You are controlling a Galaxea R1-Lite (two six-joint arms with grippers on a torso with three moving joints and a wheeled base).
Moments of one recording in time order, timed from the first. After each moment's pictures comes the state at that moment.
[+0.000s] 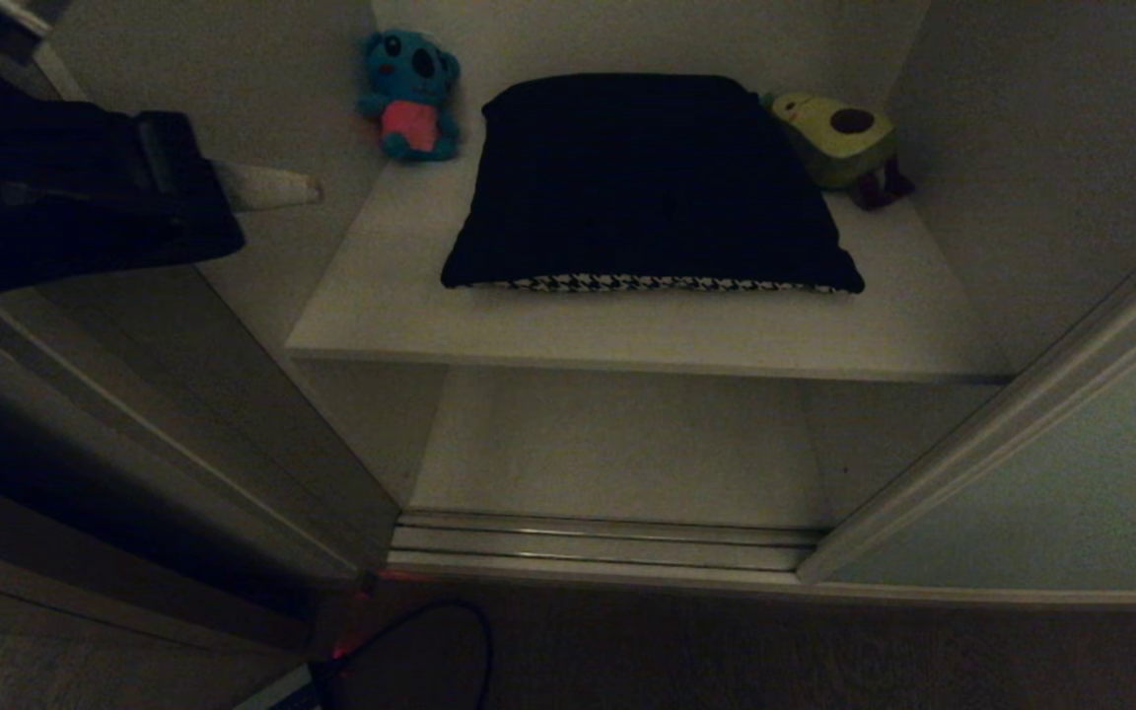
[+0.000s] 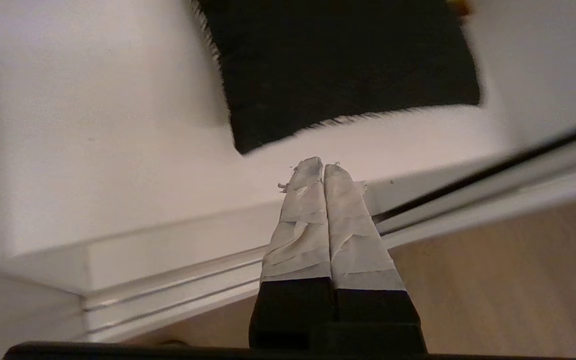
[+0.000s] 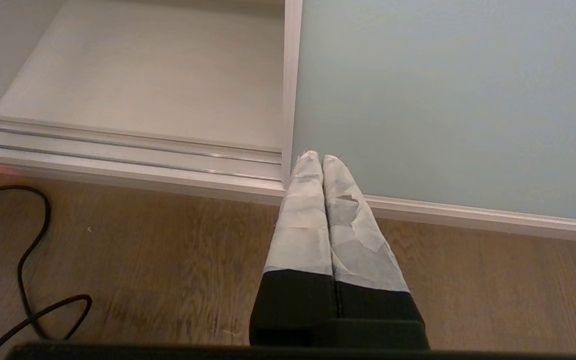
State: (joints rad) left arm -0.15 1.40 -1.29 -0.08 -0.42 -0.19; right arm 0.00 0.00 0.00 0.00 0.00 -0.01
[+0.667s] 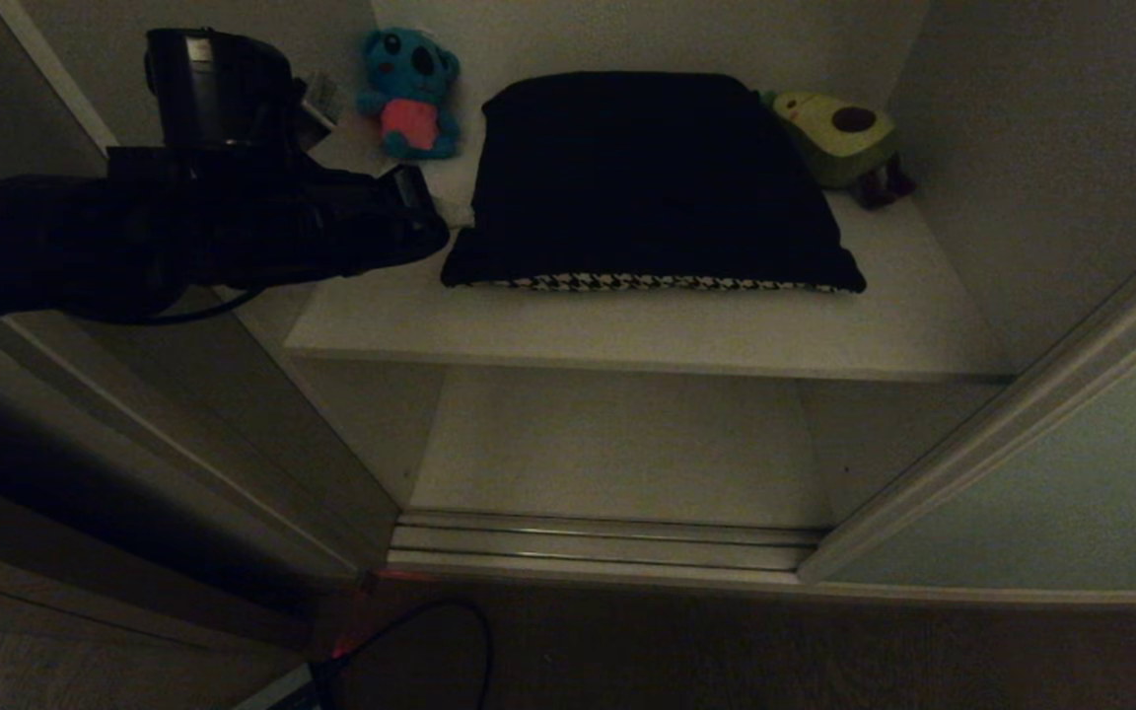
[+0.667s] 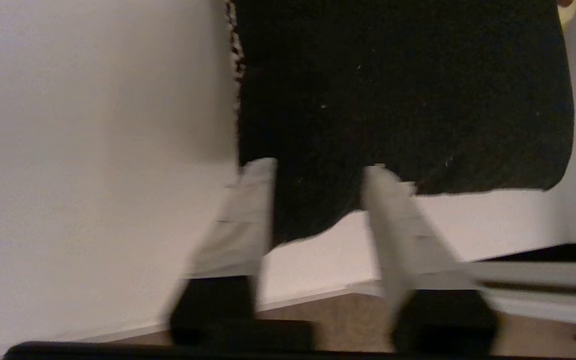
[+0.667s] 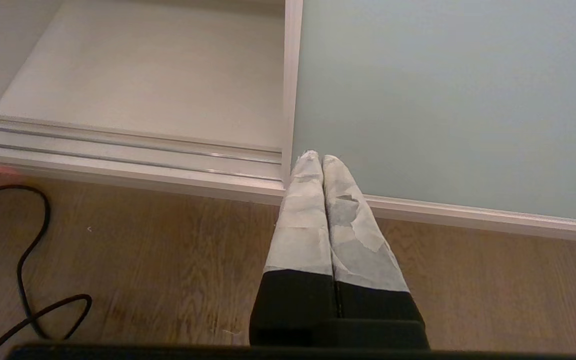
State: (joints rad) left arm -0.28 1.82 -1.58 -0.15 -0.21 -0.41; right arm 0.00 0.00 0.00 0.00 0.00 -0.01
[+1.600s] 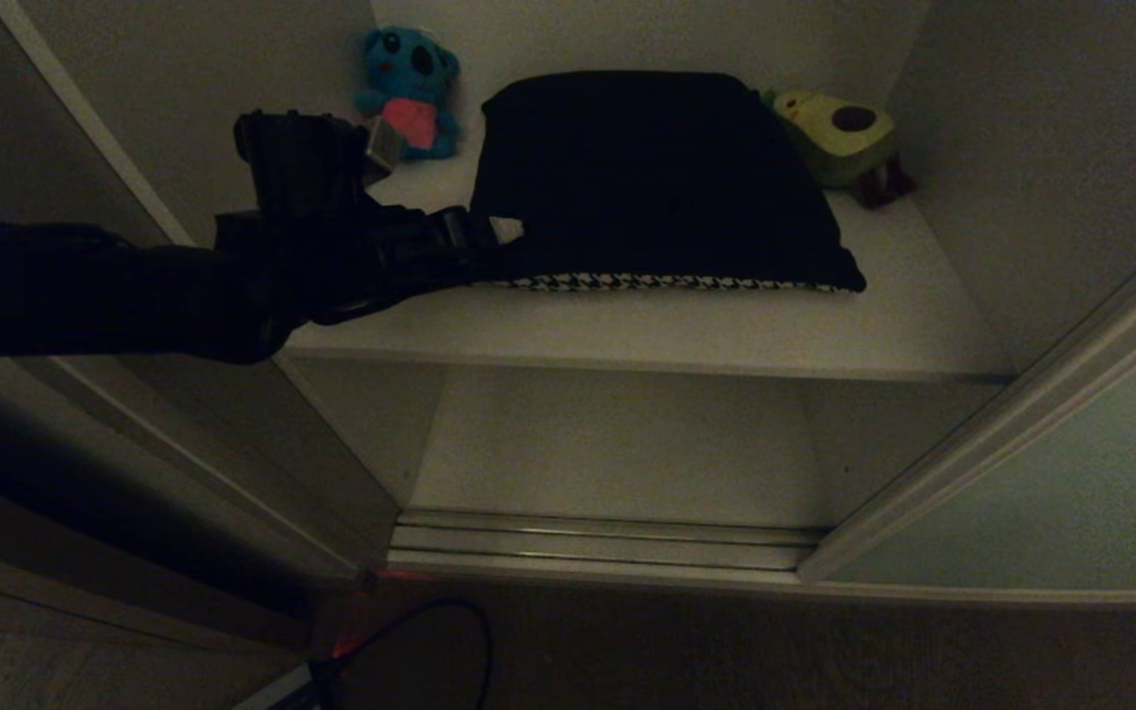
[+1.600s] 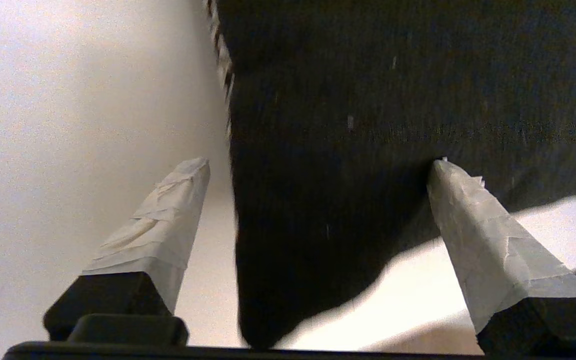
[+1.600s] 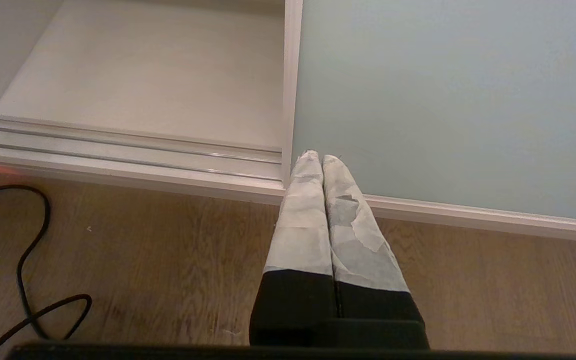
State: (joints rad) left arm -0.29 1.96 -1.55 -0.40 -0.20 -0.33; right arm 0.00 0.00 0.00 0.00 0.00 -0.01
